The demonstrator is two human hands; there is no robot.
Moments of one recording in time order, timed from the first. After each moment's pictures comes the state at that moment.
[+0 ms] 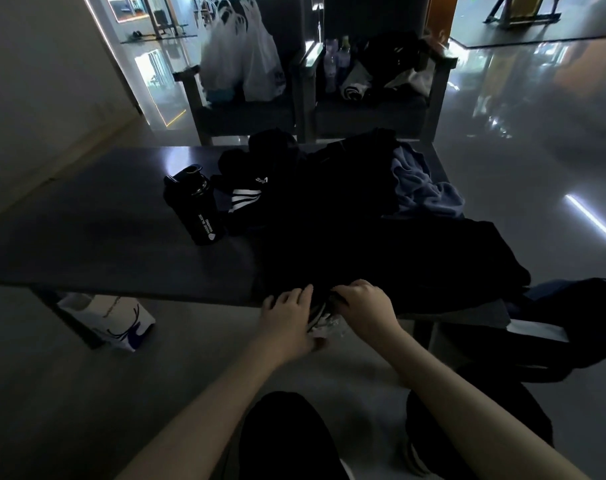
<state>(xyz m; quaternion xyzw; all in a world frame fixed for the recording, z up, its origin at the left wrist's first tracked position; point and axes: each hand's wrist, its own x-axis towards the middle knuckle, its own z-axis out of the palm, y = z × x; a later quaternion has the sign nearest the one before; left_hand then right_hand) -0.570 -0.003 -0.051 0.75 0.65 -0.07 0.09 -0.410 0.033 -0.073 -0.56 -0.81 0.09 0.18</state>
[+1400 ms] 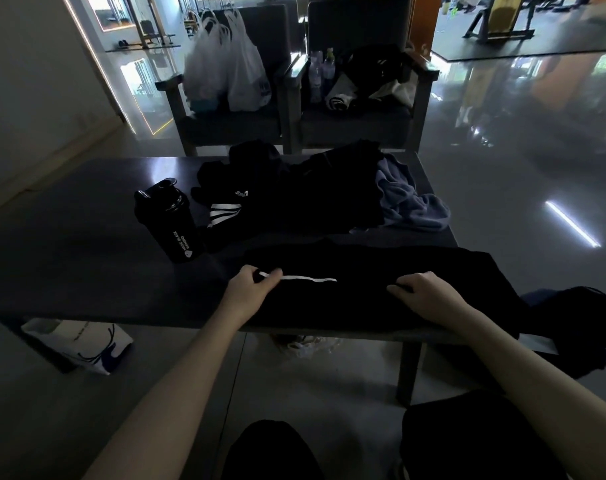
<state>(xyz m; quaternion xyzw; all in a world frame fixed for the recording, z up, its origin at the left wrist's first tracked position) -0.605 0.080 -0.044 0.53 0.73 0.28 0.33 -0.287 0.091 -0.051 -0.63 -0.75 0.19 0.10</state>
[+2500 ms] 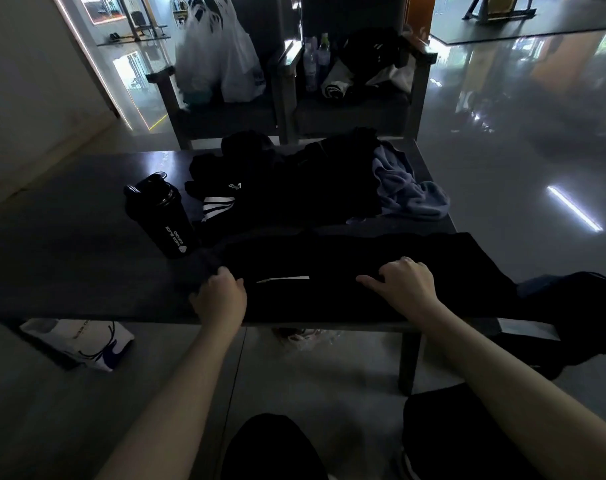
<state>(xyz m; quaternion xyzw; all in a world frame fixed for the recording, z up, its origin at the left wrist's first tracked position) -0.612 0.070 -0.056 0.53 0.84 0.13 0.02 -0.325 0.097 -0.062 -0.65 -0.75 0.00 0.08</state>
